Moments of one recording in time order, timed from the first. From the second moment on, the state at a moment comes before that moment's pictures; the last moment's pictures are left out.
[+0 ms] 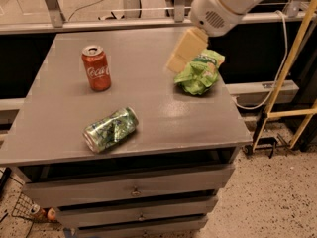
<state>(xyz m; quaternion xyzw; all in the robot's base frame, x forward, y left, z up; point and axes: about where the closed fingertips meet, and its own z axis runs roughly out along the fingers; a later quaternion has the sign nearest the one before) 0.570 -0.063 0.993 -0.56 0.77 0.05 0.32</state>
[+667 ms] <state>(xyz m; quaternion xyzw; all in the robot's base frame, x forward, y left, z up) 0.588 0.043 0.964 -0.59 0.74 0.10 0.31</state>
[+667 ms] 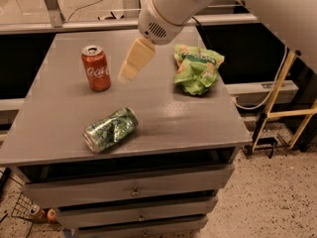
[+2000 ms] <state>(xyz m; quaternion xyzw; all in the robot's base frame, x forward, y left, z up) 0.630 0.106 0.934 -0.54 0.76 0.13 0.33</state>
